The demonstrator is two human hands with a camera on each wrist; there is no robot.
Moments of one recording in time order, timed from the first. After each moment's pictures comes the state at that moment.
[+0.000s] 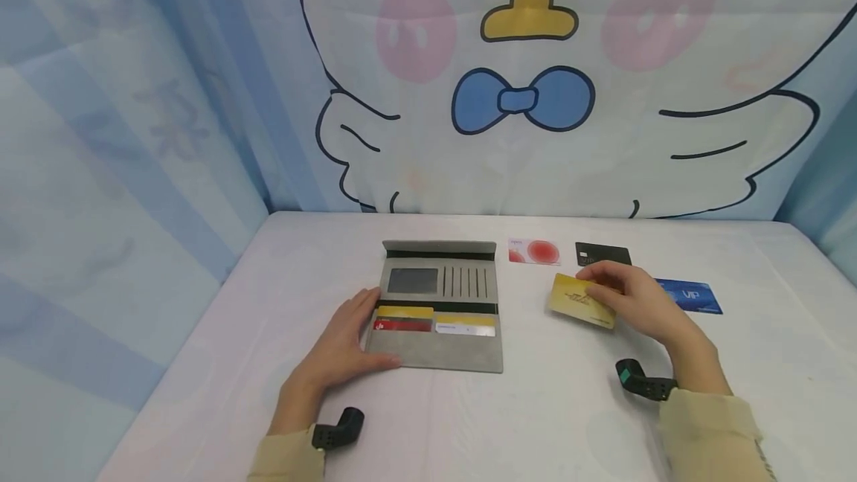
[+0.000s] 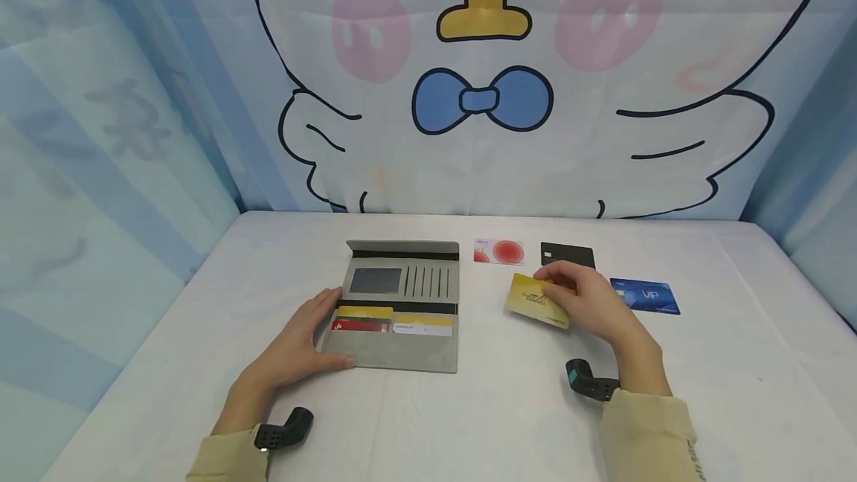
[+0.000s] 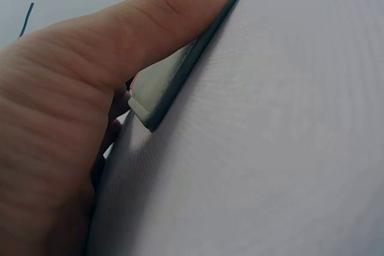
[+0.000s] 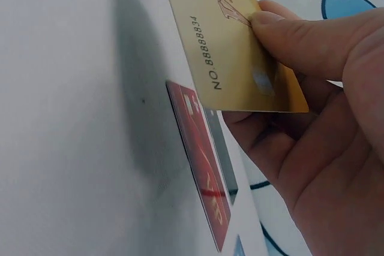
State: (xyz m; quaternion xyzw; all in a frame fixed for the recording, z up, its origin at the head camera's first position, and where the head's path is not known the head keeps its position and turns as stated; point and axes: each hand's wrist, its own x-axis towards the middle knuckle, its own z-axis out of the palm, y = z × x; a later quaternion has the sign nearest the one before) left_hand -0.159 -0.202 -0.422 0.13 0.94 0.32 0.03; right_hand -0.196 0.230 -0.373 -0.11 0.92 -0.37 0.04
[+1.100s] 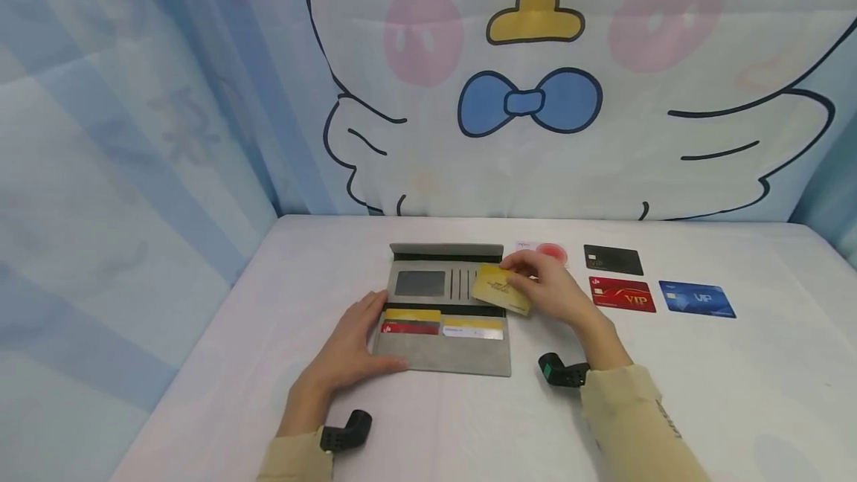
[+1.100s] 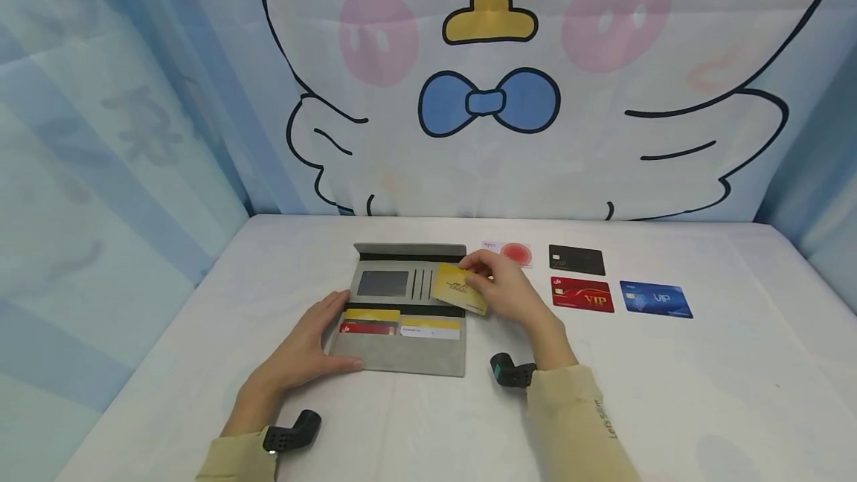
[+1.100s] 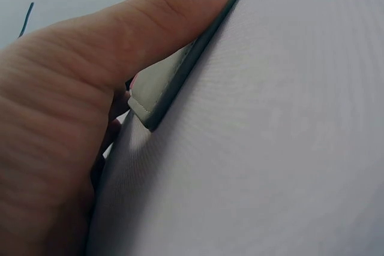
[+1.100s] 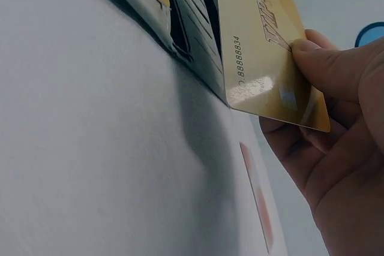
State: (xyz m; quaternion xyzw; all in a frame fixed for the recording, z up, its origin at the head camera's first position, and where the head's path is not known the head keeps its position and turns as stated) left_hand -0.159 -0.200 -0.423 0.12 0.94 0.32 0.03; right_hand -0.228 0.124 -0.386 -0.19 0.87 -0.45 0.00
